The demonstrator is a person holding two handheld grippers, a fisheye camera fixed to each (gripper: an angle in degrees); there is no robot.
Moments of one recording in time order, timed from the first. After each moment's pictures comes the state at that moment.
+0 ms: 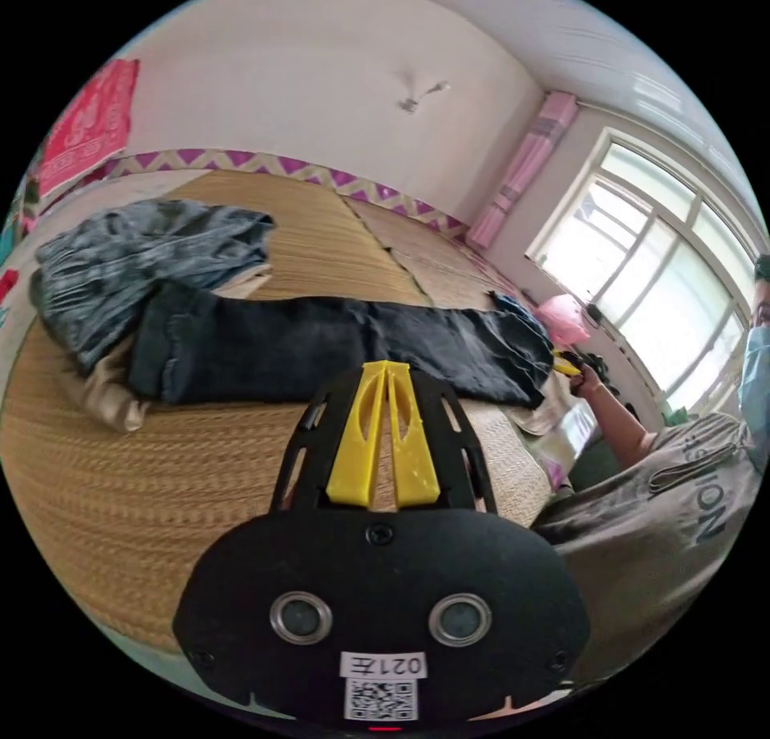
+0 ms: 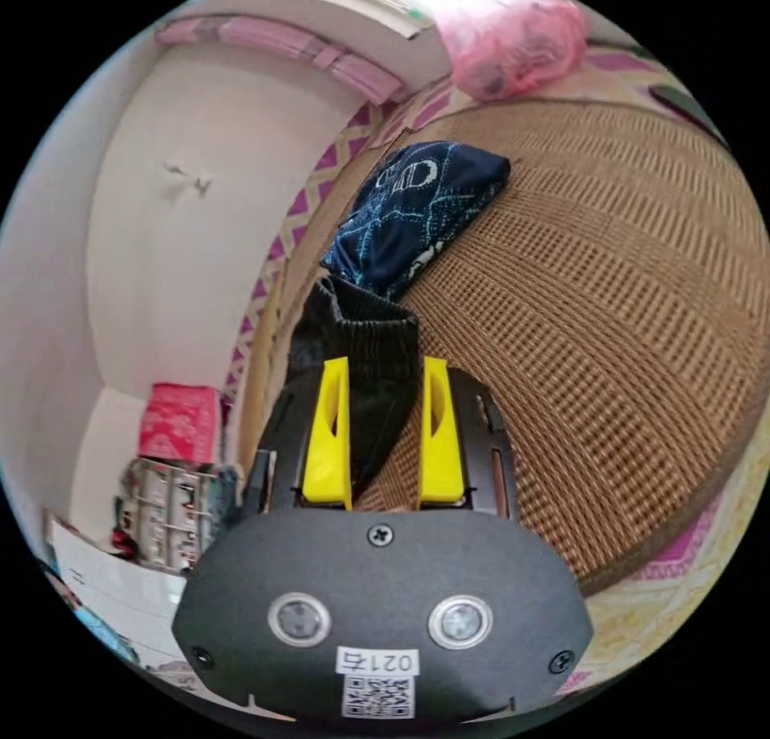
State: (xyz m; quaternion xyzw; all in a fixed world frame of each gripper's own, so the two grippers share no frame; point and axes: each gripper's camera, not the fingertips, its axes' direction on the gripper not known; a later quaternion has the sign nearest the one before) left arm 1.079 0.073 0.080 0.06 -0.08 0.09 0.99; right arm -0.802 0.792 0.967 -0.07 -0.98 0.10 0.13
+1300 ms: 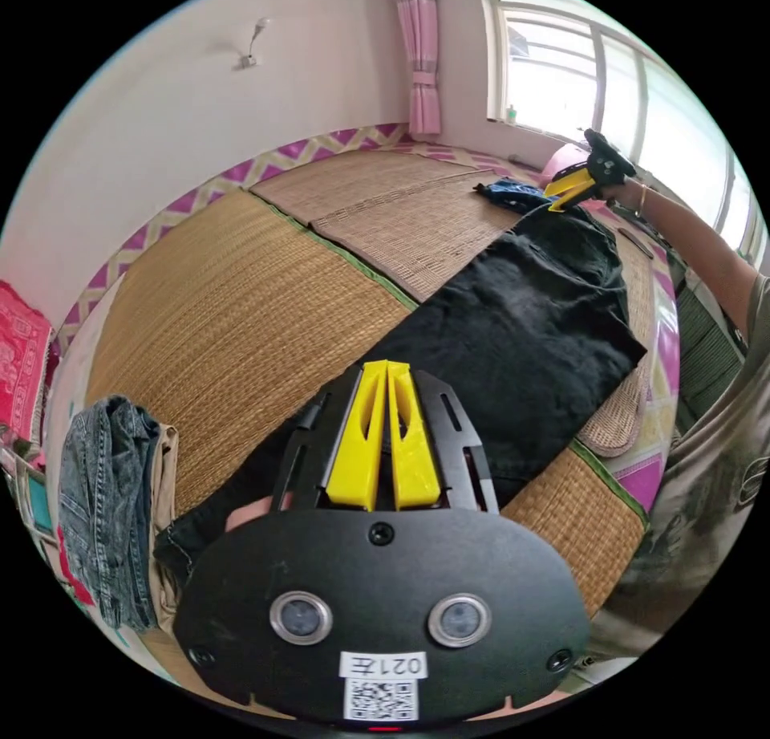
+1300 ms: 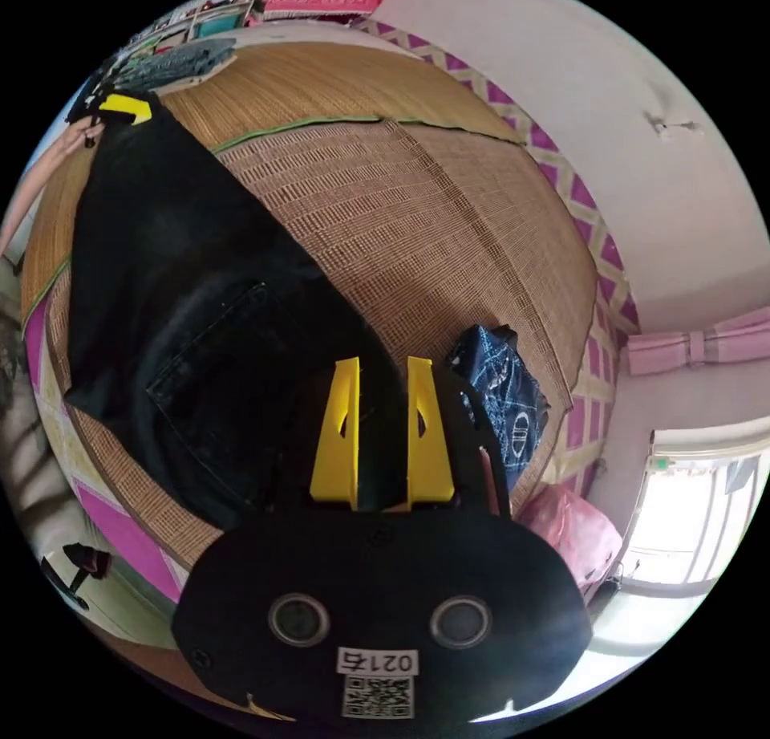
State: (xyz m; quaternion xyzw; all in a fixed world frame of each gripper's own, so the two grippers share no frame) left arm 1.315 -0.207 0.259 -0.10 -0.21 0.30 0.93; right arm -0.482 0.557 0.668 0.57 -0.66 -0.27 0.40
